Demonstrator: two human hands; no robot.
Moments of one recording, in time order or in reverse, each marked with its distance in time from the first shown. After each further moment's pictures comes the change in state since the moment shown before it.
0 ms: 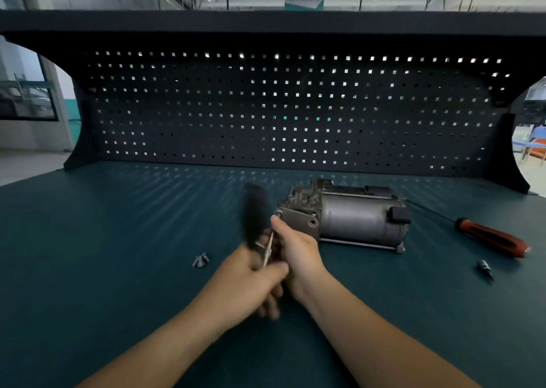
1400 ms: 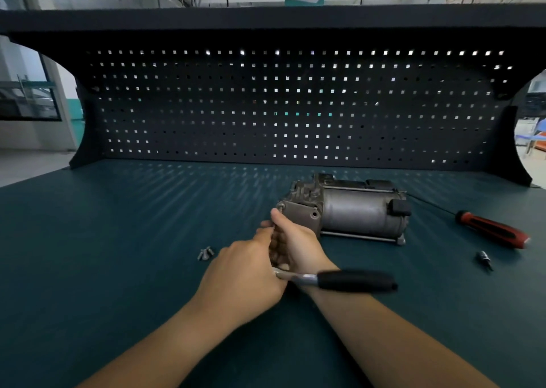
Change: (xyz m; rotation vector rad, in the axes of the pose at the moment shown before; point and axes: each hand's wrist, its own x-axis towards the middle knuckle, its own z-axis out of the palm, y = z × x) left_hand 0.002 -0.006 0.000 0.842 0.278 0.361; right_hand 0.001 0.000 0.000 -0.054 -0.074 0.091
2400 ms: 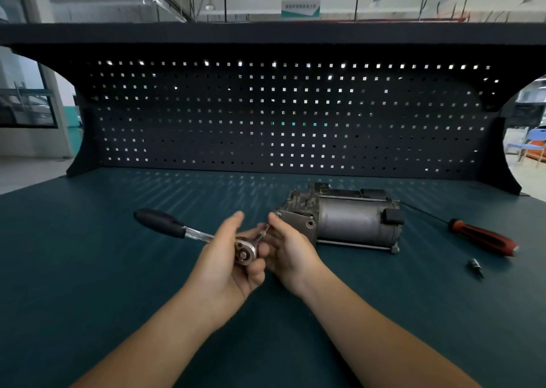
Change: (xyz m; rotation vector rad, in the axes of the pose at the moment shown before) left_hand 0.010 0.009 -0.022 -1.616 -0.127 -0.759; right_hand 0.001 -0.004 0.000 0.112 -0.129 0.038
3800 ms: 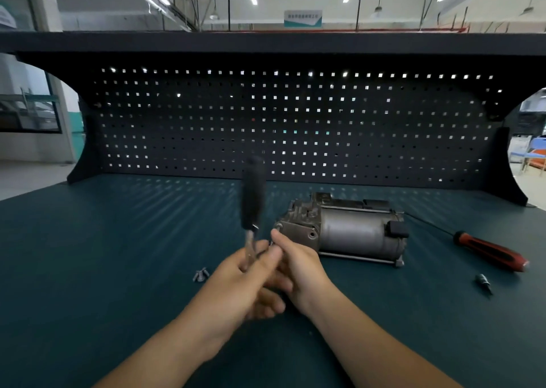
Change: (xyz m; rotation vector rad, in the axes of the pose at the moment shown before) left_hand -0.004 -0.010 -0.006 0.450 -0.160 0.139; right_hand -0.004 0.000 -0.007 -0.047 0.057 -0.086
